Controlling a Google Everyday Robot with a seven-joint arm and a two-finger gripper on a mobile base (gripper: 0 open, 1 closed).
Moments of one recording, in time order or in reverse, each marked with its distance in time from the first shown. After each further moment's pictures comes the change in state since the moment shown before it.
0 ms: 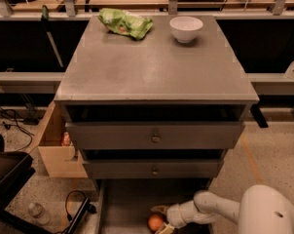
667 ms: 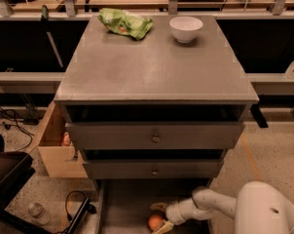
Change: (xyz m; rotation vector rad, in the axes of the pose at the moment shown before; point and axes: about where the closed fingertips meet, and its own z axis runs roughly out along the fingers) arm -0.005 -0.011 -0.001 -0.011 0.016 -0.013
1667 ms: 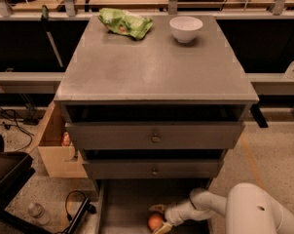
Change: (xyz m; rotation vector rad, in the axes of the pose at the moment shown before) arm 0.021 -0.003 0.019 -0.027 -0.005 0.025
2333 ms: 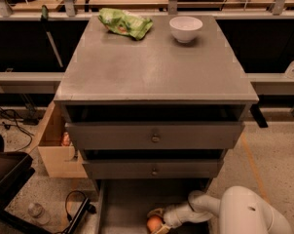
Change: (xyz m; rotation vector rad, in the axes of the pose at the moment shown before) arm 0.019 0.001 0.018 -0.023 -0.011 0.022
